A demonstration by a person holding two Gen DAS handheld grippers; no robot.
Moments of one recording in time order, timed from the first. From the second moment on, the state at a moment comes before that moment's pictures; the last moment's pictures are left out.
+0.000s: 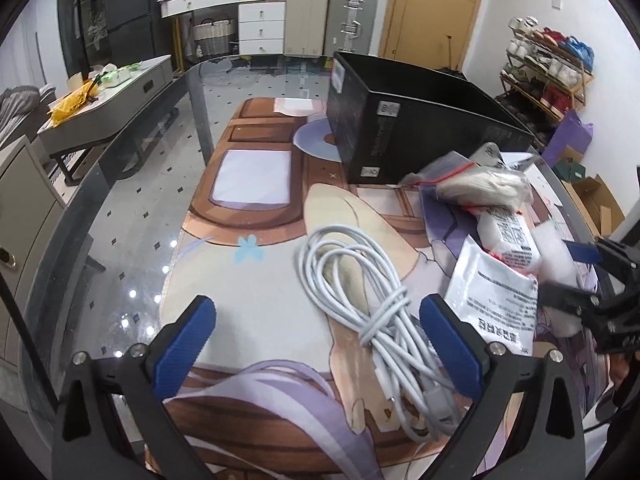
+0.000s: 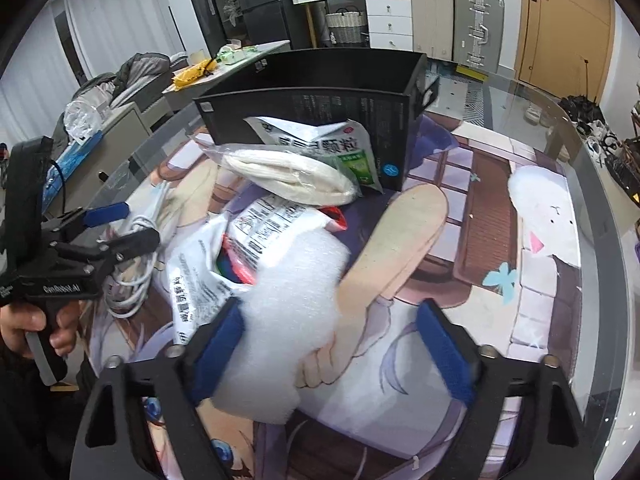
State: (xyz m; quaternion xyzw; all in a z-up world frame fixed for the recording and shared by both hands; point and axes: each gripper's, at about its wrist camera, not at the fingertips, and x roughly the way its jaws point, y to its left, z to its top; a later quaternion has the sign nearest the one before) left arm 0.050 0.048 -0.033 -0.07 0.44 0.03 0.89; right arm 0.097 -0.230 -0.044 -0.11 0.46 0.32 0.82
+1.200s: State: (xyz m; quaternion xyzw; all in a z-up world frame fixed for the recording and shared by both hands) left arm 0.033 0.040 -0.002 -0.07 0.37 -0.02 0.92; right arm 0.085 -0.253 -0.008 -0.10 0.41 0.33 0.85
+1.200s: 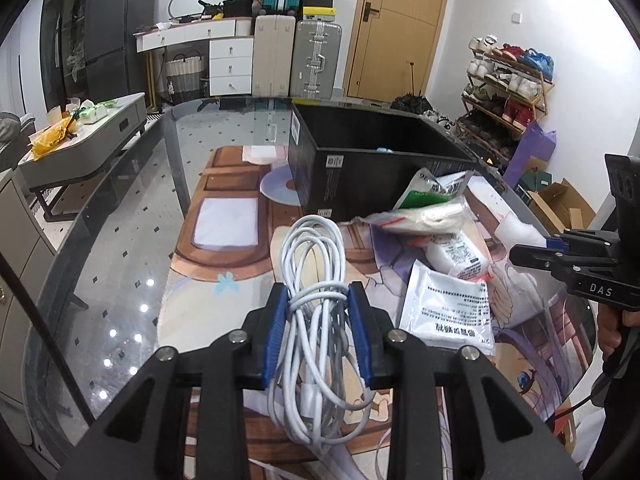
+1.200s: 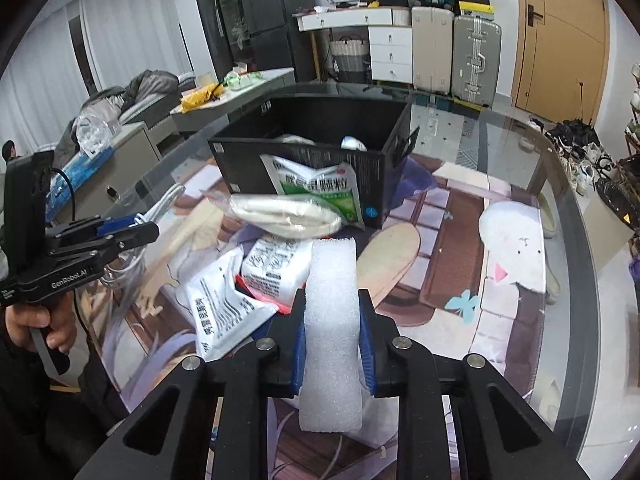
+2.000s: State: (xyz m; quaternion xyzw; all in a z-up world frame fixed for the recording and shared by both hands) left arm 0.054 0.033 0.047 -0.07 0.30 -0.03 0.95; right arm 0.091 -0.245 0.035 -0.05 0.36 0.32 0.88
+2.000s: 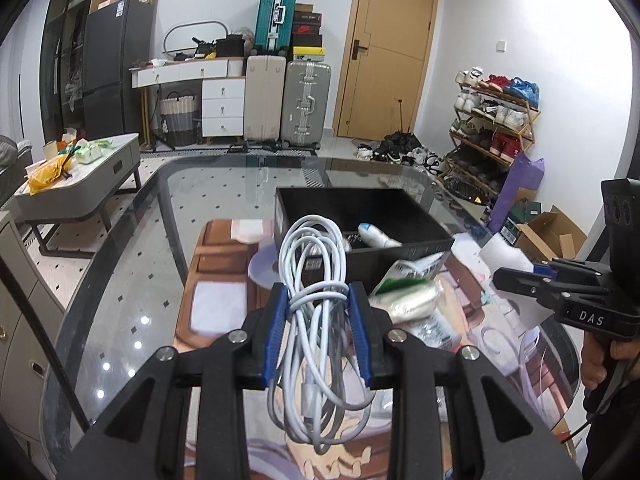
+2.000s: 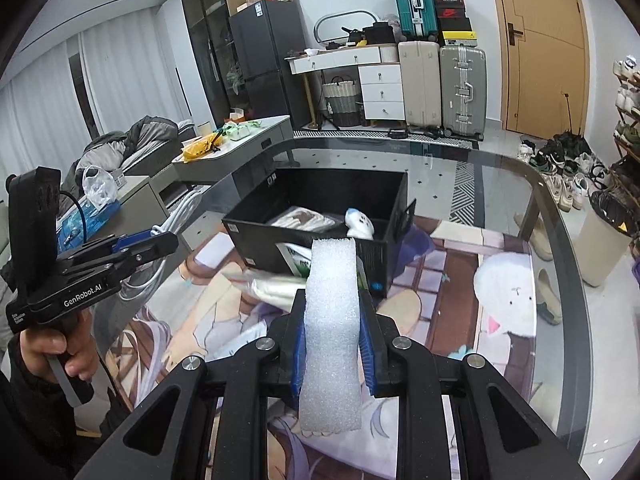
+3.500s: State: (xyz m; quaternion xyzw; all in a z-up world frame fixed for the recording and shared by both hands) left arm 0.154 0.017 0.060 -0.05 0.30 -0.07 0.95; right arm 0.194 -0.180 0.055 -0.08 0.35 0.34 0.87
